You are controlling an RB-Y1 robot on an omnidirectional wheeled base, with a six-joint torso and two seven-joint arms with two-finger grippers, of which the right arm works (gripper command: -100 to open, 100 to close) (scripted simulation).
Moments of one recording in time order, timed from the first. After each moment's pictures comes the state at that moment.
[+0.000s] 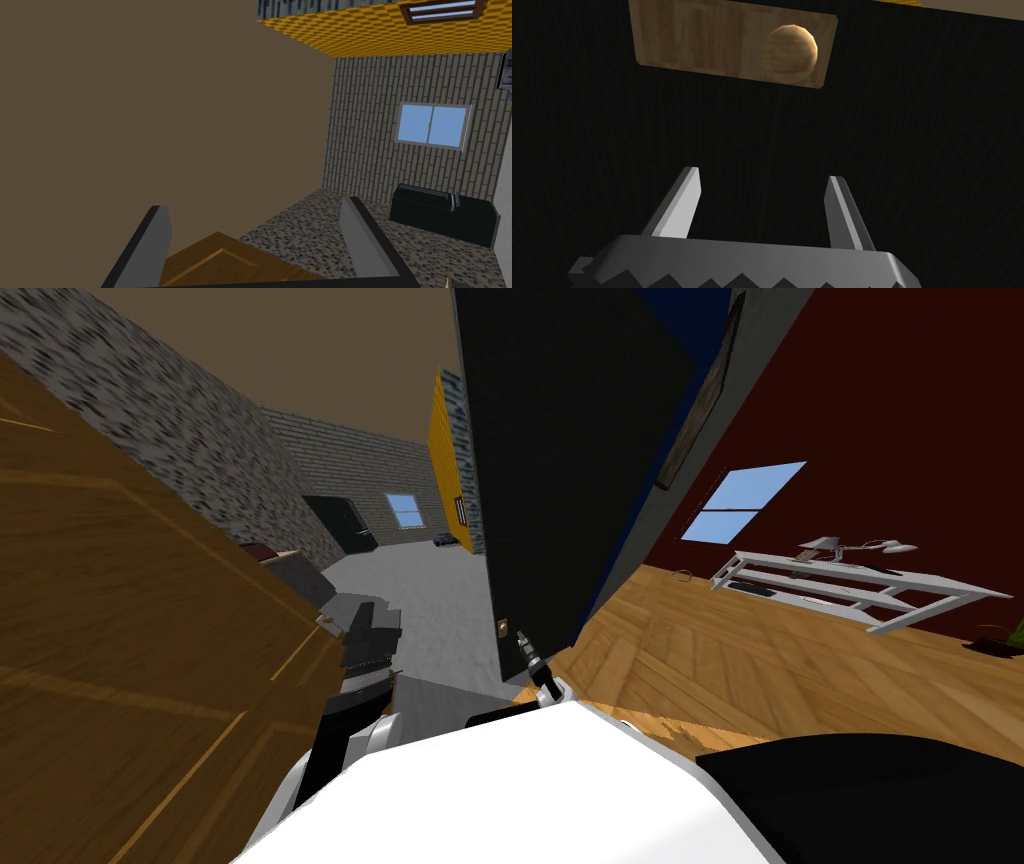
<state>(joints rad) -0.09 -0.05 0.23 -0.72 0.06 -0.77 -0.05</state>
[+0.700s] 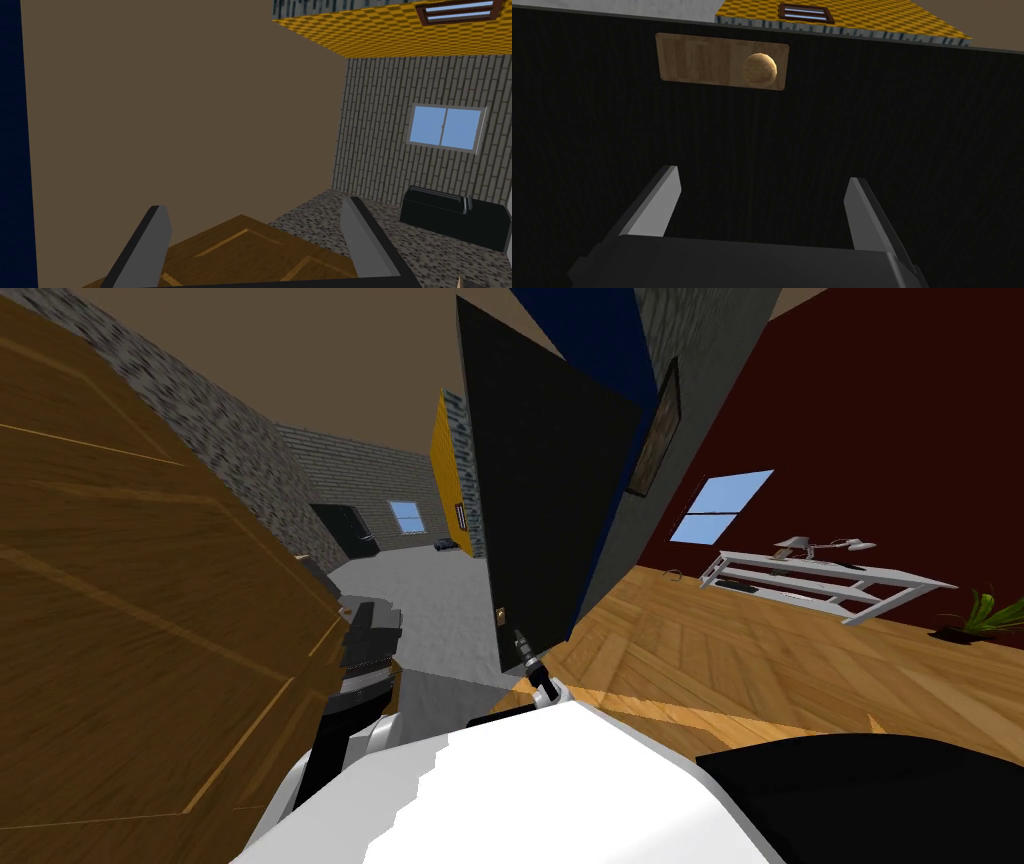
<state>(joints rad) -0.09 -0.02 0.24 -0.73 0.06 -0.76 -0.06</state>
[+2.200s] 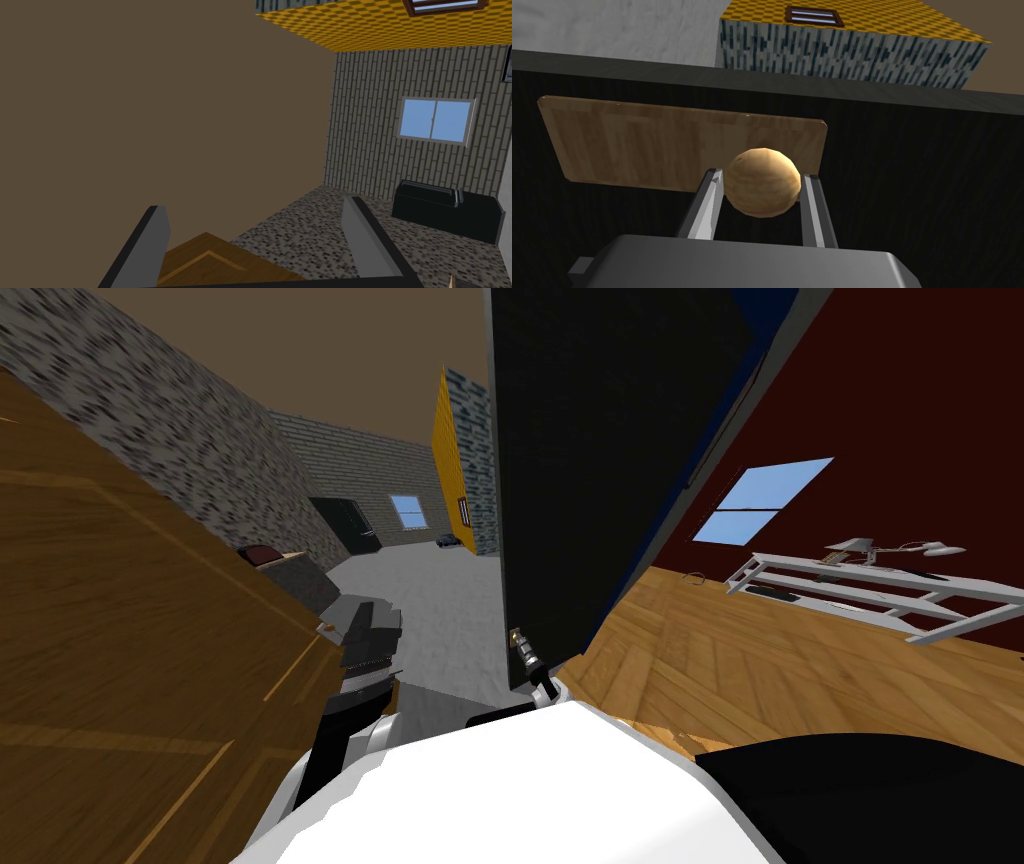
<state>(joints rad) -0.10 -0.02 0.22 -0.71 0.05 -0.78 -0.05</state>
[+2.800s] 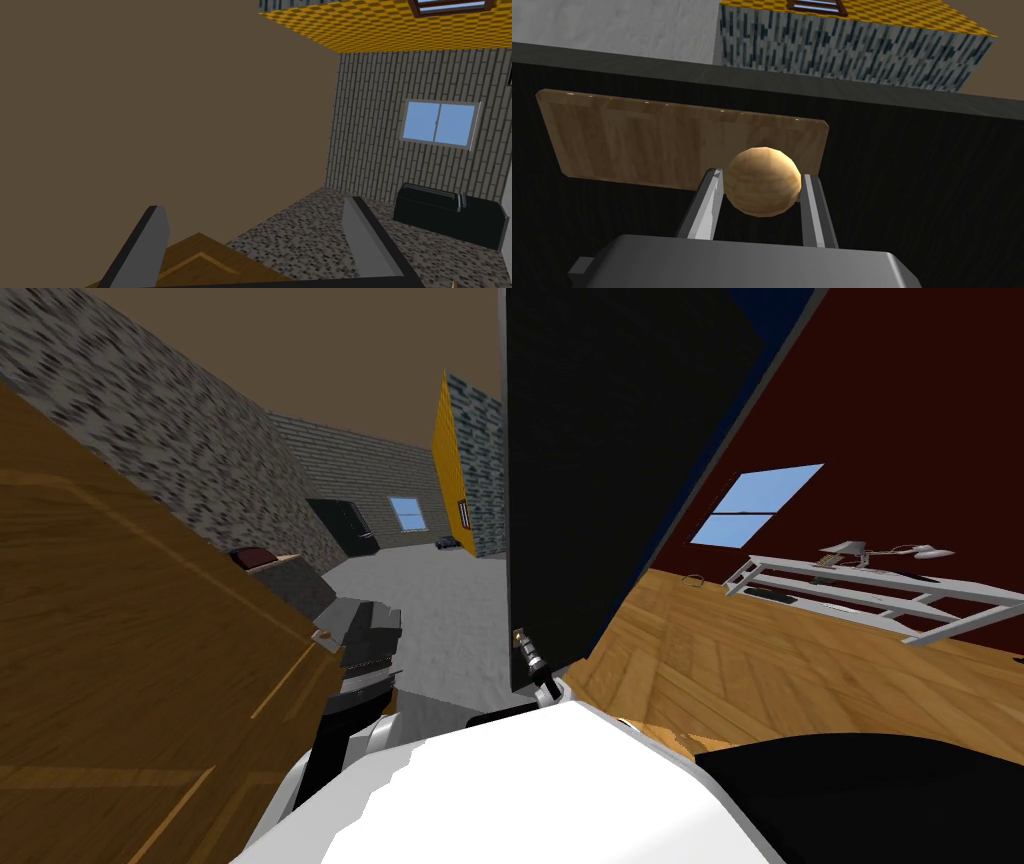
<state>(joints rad) -0.11 -0.03 0.19 -0.68 0.04 -0.79 -0.04</state>
